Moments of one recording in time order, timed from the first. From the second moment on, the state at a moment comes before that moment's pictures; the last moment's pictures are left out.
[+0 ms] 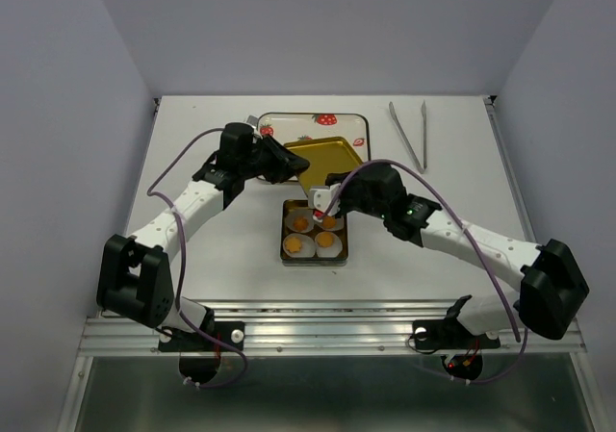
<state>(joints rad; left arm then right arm) -0.39 1.43 1.04 -0.09 0.41 -1.18 0.79 1.35 0.95 0.01 -0.14 -1.06</state>
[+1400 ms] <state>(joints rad) -0.36 1.01 0.96 -0.11 0.16 -0.77 0.36 1.32 1.05 0.18 -0.74 0.59</state>
